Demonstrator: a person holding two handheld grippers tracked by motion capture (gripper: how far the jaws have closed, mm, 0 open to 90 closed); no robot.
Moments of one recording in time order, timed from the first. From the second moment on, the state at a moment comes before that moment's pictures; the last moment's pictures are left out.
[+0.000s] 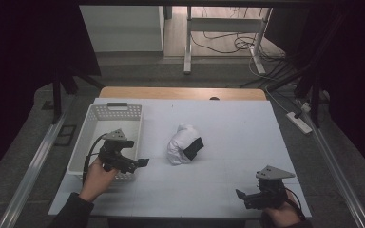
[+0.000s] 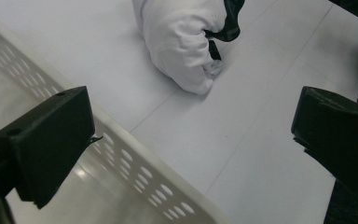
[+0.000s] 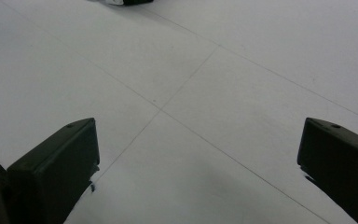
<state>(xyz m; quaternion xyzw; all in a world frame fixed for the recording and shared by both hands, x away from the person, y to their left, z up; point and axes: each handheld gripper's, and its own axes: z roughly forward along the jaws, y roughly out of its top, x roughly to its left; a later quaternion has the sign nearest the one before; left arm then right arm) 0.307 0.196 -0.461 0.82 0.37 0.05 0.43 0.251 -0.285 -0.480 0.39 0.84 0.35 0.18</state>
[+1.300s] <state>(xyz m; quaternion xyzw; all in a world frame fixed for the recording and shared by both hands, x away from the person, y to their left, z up) 0.268 0.230 -0.470 0.80 0.39 0.07 0.44 0.251 -0.284 -0.481 0.39 0.84 0.35 0.18</state>
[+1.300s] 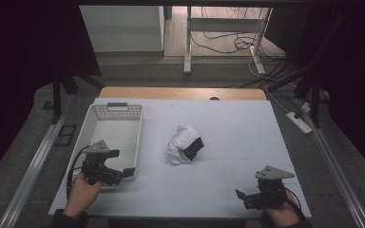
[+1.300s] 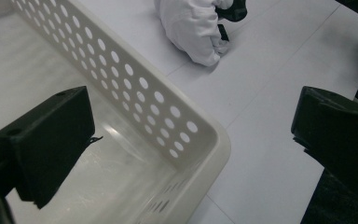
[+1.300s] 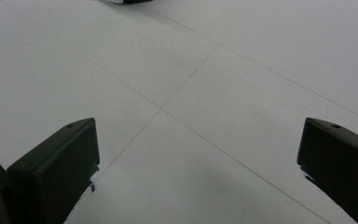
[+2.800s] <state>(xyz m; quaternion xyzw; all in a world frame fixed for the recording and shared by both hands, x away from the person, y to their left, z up) 0.219 0.260 -0.483 0.79 0.43 0.09 0.43 0.251 -0.284 -0.481 0.38 0.84 0.34 0.18</state>
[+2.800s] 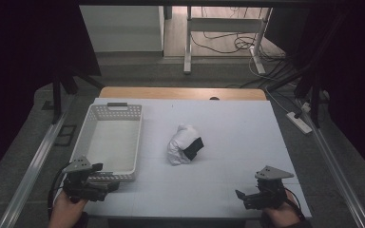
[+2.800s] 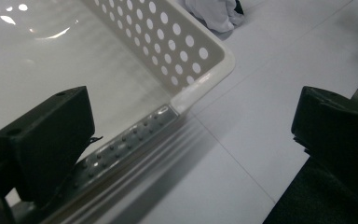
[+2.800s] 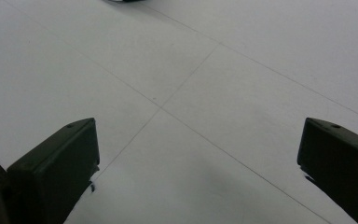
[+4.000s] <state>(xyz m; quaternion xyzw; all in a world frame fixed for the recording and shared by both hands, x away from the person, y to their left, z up) 0.185 0.284 -0.496 0.77 0.47 0.10 0.43 0.251 -0.283 -0.481 0.38 0.84 0.34 0.18</state>
